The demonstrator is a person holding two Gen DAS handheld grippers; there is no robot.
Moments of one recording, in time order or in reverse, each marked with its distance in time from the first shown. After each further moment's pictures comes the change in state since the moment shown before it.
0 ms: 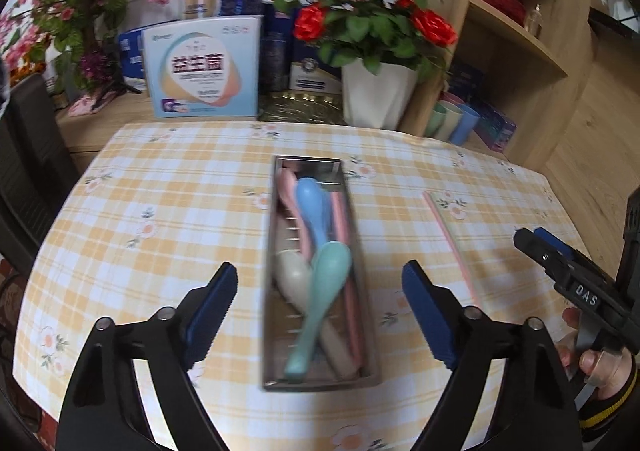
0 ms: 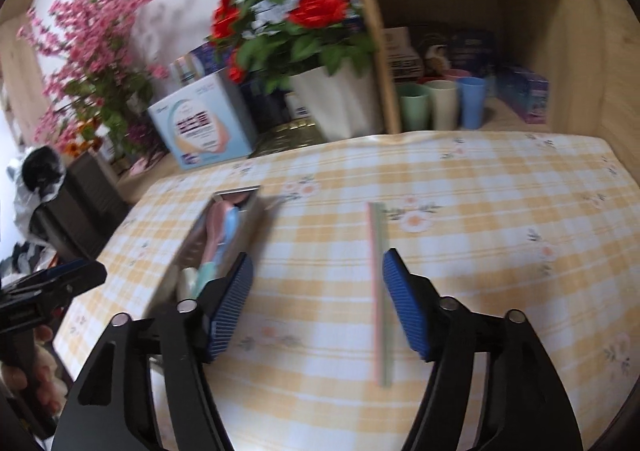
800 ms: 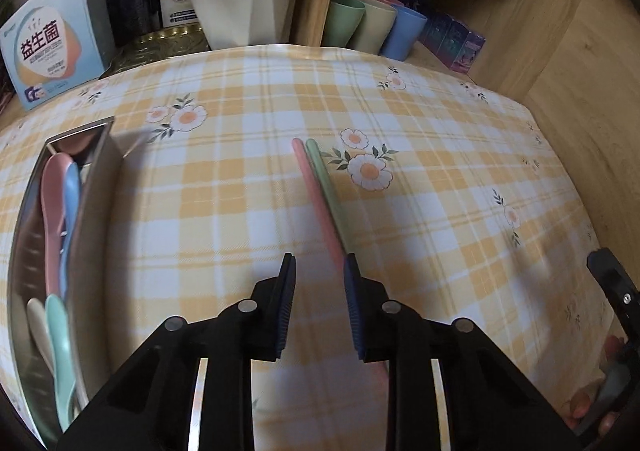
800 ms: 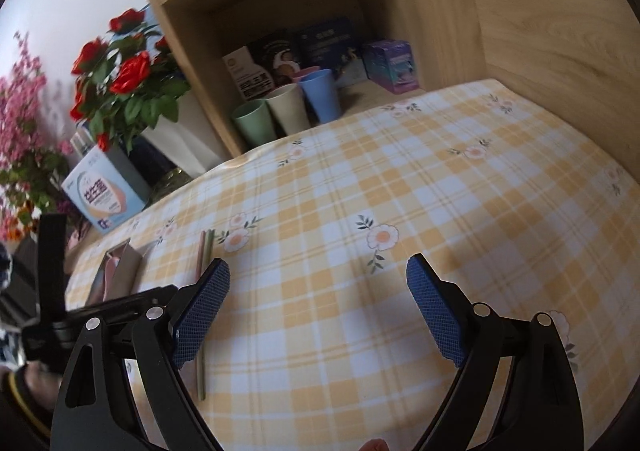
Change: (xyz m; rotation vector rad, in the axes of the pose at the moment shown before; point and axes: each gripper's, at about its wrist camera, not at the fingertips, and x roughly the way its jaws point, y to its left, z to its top) left arm 0.183 -0.157 0.010 0.105 0.238 -0.125; right arm -0.019 -0.160 -0.018 0.275 -0.064 -0.183
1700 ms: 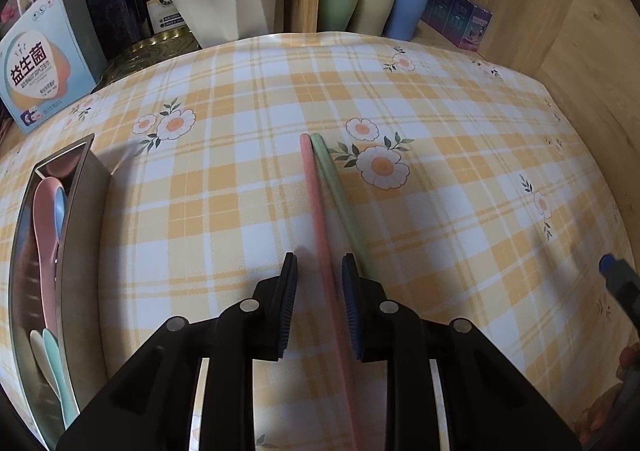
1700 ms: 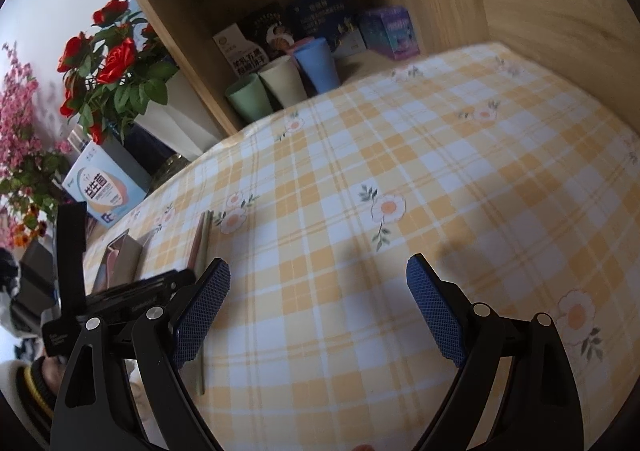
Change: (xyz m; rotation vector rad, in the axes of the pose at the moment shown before) left arm 0.028 -0.005 0.008 0.084 0.031 0.075; right arm 0.022 -0.009 -0.007 0.055 0.100 0.030
